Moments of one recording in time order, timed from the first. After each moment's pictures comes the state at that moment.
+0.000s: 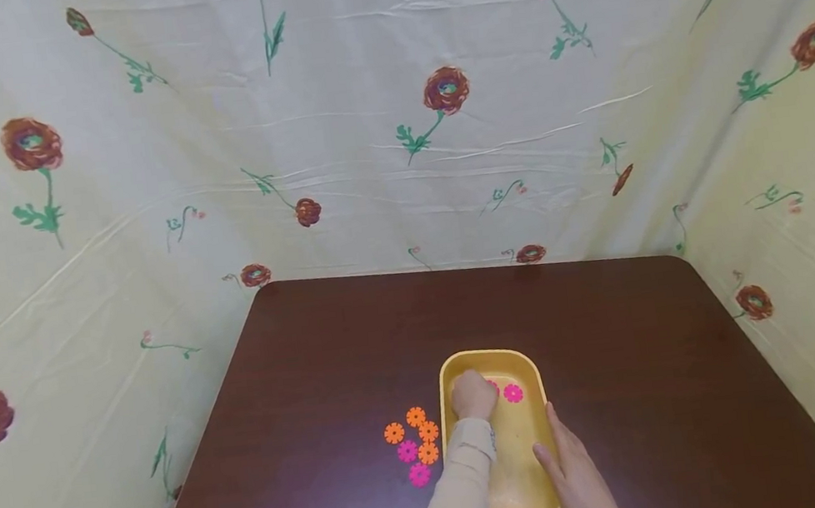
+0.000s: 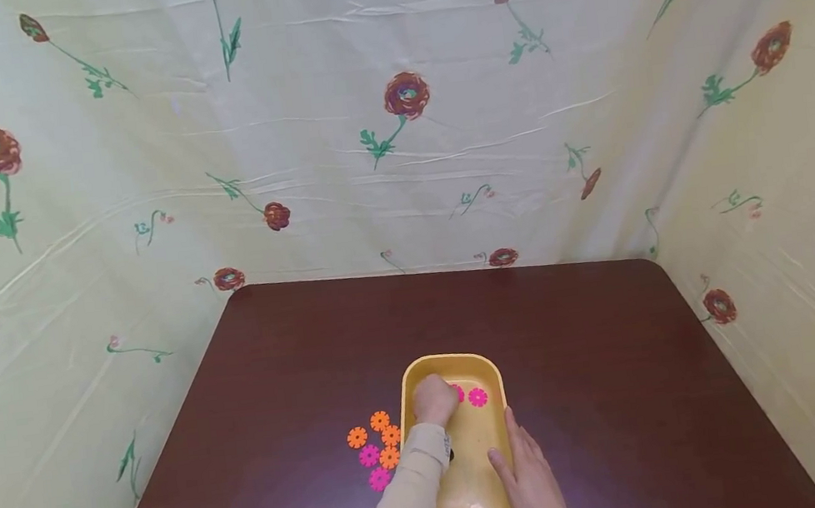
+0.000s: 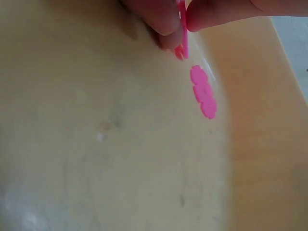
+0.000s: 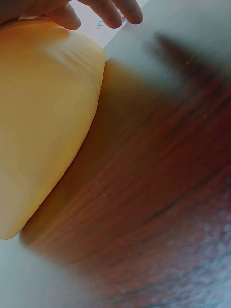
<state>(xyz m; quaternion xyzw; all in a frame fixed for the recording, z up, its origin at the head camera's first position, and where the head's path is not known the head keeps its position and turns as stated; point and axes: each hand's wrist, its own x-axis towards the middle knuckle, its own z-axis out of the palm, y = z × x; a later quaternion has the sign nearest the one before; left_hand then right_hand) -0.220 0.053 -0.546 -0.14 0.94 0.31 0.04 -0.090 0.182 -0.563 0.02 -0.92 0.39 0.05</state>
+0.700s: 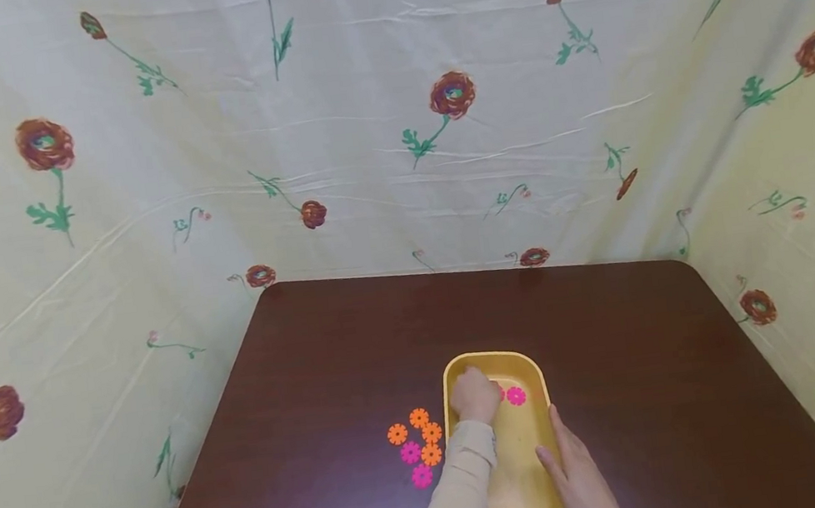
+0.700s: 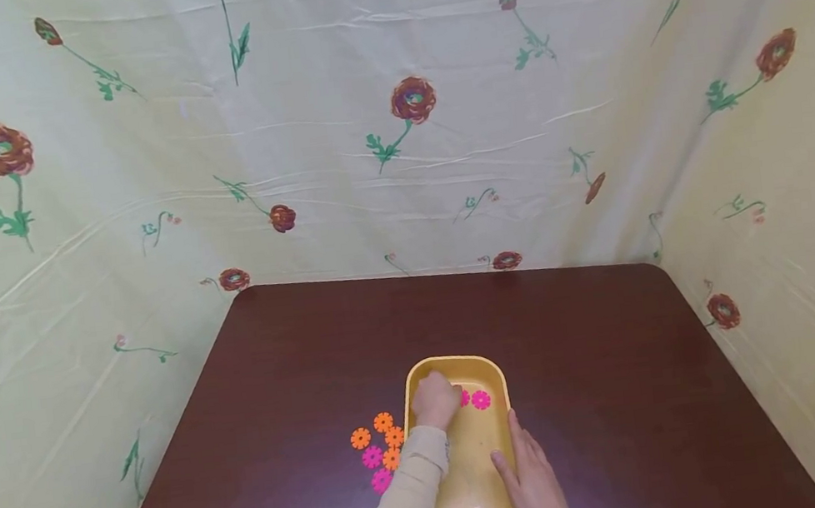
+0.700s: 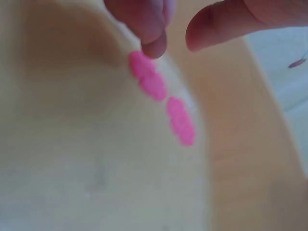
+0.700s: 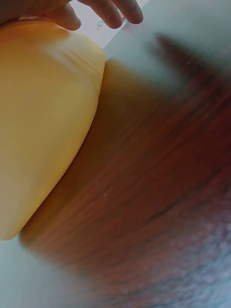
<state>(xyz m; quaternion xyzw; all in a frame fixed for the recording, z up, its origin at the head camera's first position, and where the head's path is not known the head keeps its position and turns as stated) -0.218 0.052 -0.527 -0.16 0.95 0.27 0.06 -0.088 0.180 -0.561 0.02 -0.92 0.38 0.05</state>
